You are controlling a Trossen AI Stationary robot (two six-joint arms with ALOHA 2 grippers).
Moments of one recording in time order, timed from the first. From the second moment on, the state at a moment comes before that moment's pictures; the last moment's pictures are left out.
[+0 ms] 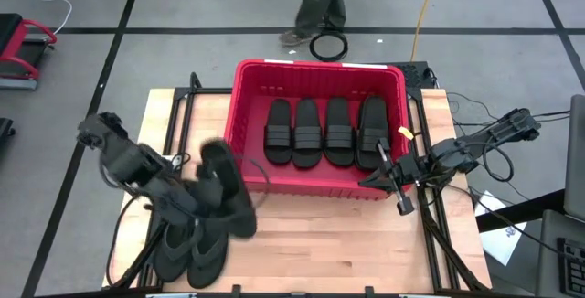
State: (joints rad) left arm -0.65 1.41 1.77 -1.28 -0.27 -0.53; right arm 0.44 0.80 0.76 0.02 0.18 0.04
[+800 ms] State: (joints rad) left arm 0.24 1.52 1.91 -1.04 0.25 0.16; right arm 0.26 0.77 0.76 0.09 0.37 0.04
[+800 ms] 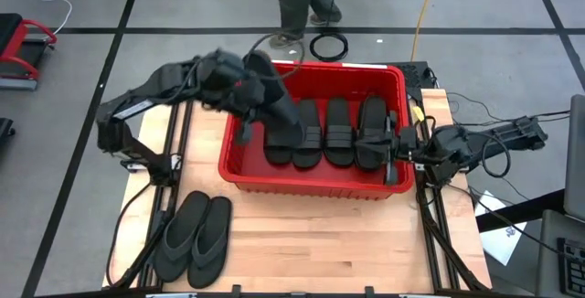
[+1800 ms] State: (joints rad) left arm 0.35 1.98 2.30 -1.27 0.44 0.48; right arm -0.17 0.96 1.21 -0.60 0.10 -0.09
